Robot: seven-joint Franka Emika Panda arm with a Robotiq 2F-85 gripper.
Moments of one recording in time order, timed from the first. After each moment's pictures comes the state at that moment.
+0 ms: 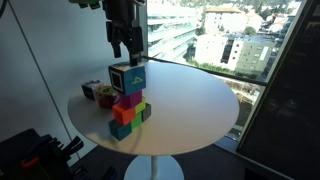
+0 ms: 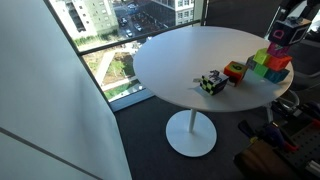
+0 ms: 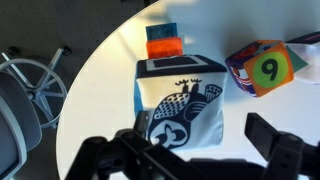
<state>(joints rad) -0.13 -0.35 -0.14 -2.41 -0.01 2.06 -0.02</state>
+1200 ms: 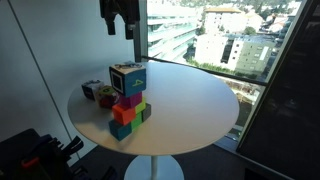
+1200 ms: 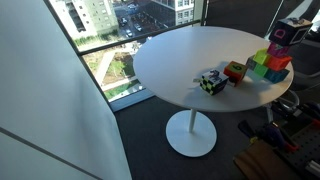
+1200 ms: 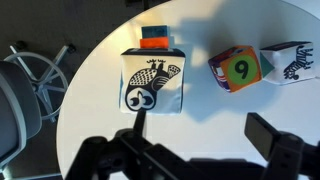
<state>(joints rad) -0.12 -0.35 -0.09 -2.24 -0.02 1.85 -0.02</state>
